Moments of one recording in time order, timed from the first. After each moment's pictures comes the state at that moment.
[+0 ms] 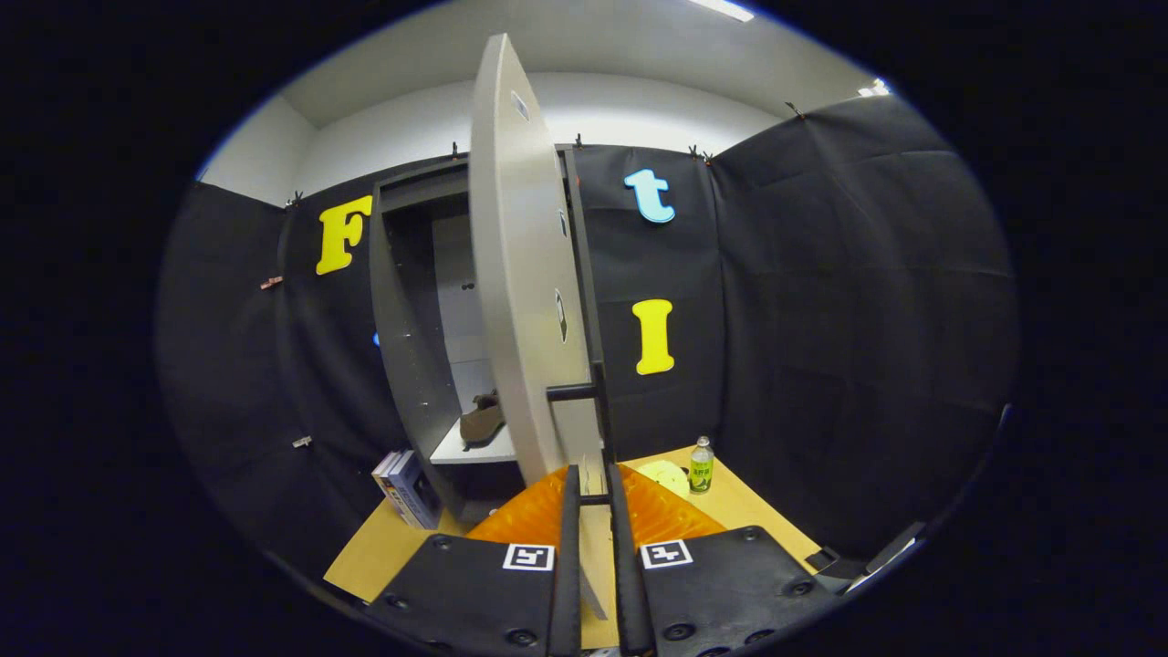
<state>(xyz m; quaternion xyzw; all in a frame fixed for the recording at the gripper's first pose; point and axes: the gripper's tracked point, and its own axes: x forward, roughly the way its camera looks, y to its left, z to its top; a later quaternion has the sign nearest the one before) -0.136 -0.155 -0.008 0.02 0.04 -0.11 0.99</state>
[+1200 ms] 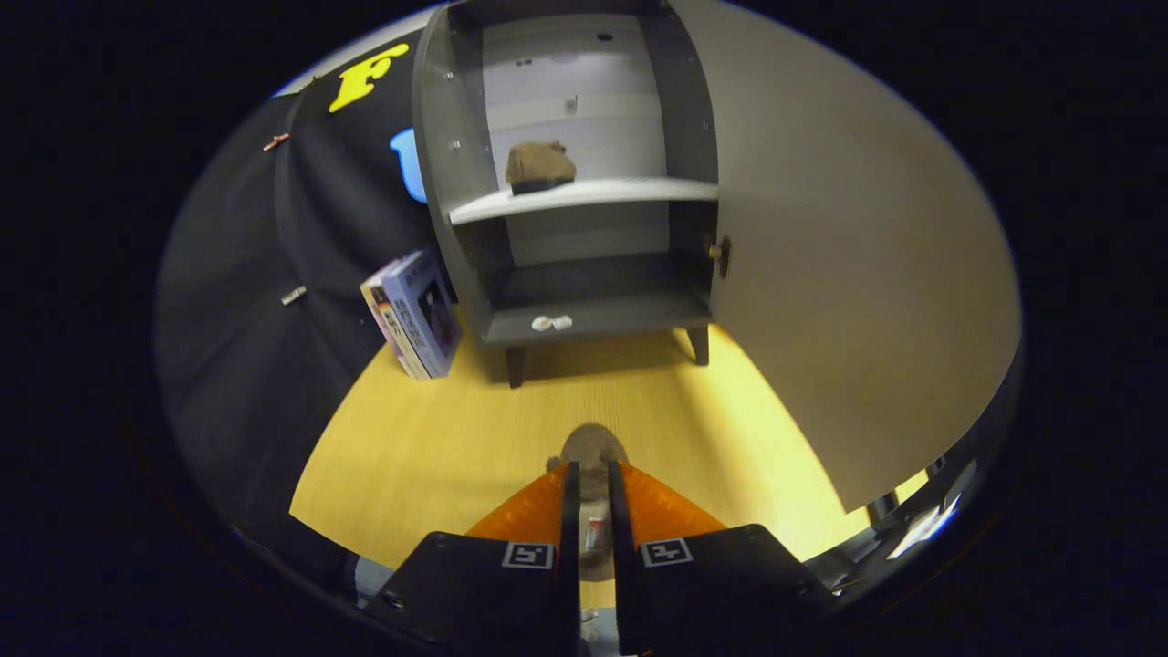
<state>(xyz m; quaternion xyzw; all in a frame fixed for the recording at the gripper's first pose) -0.063 -0.044 -0.378 0.02 0.33 -0.08 0.94</state>
